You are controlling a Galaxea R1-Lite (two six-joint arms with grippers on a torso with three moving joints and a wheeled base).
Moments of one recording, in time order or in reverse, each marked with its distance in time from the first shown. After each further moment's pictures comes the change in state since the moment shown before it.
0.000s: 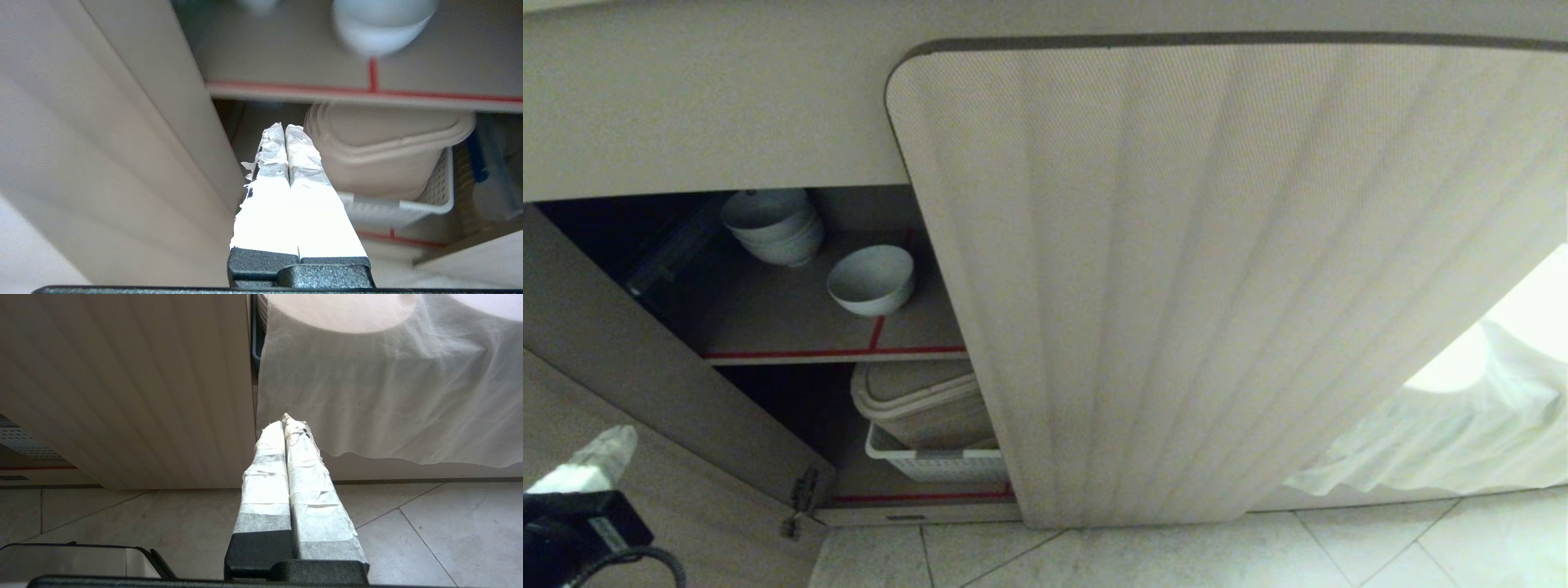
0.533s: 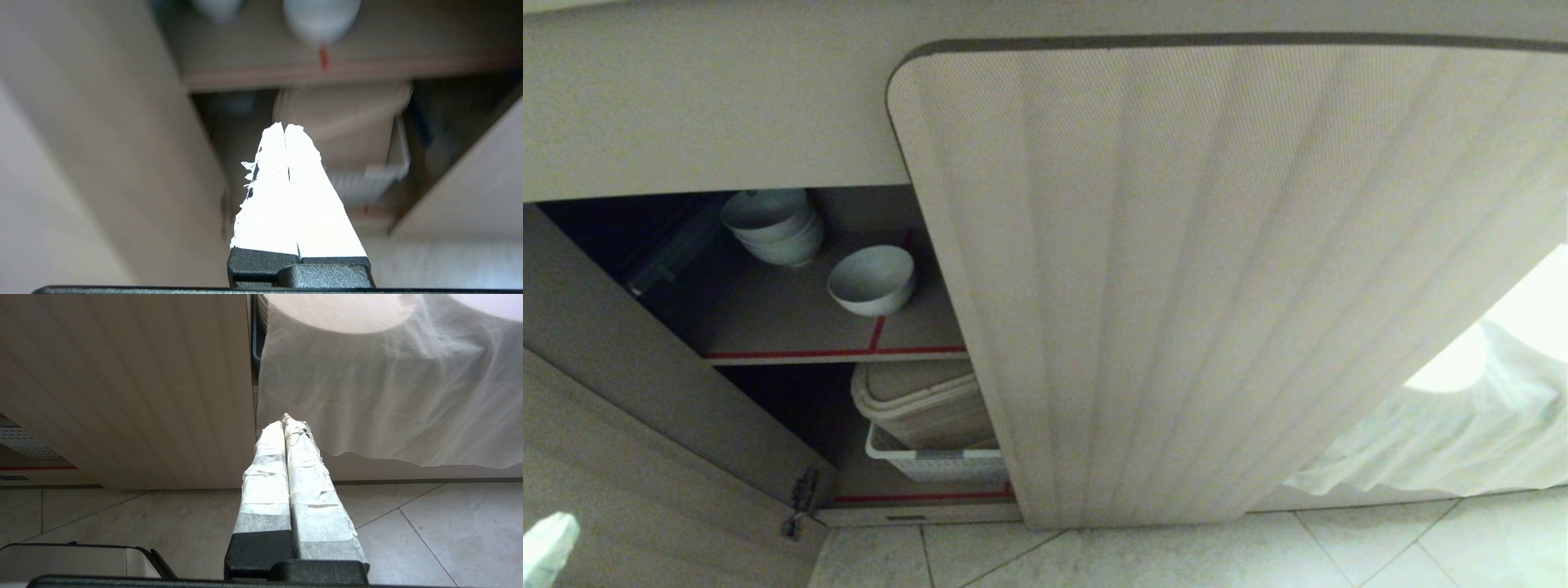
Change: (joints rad) left arm 0.230 -0.533 0.003 0.465 -0.390 0.055; right arm 0.000 0.000 0.000 0.000 0.000 0.000
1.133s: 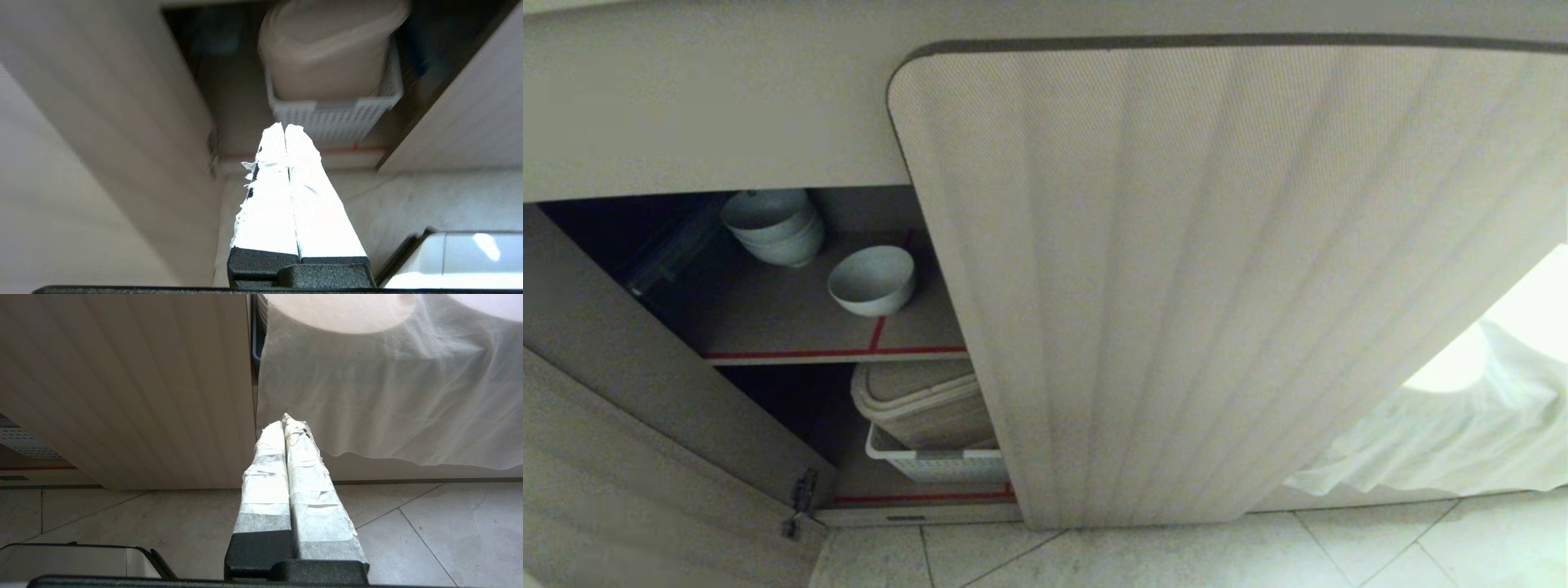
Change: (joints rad) left arm -0.024 -0.253 0.000 0.401 -0.015 0.005; right arm 0.000 0.000 0.000 0.000 0.000 0.000
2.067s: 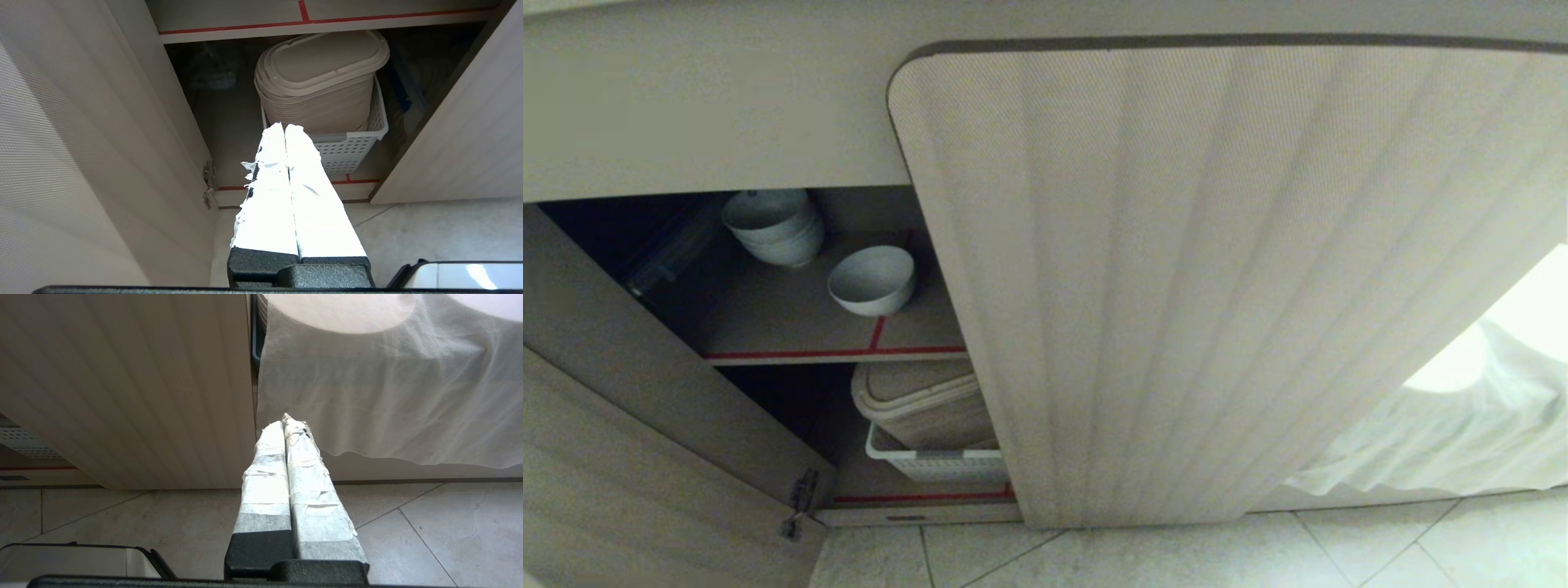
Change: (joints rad) left arm -0.015 -0.143 0.000 0.010 -0.001 -0.026; right arm 0.000 0.000 0.000 0.000 0.000 0.000
